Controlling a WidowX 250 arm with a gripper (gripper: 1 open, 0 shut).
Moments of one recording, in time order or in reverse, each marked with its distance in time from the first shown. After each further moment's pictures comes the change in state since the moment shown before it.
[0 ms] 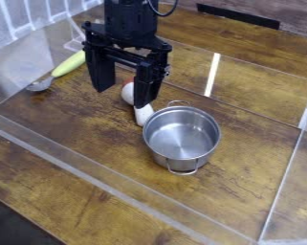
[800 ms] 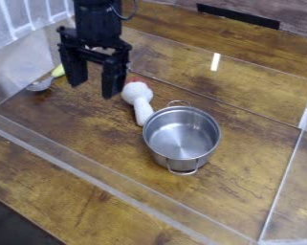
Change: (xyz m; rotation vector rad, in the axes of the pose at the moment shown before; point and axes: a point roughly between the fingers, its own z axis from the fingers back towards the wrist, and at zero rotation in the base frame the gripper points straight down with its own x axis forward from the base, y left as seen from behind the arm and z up) arm 0.019 0.082 -0.025 0.007 0.015 0.079
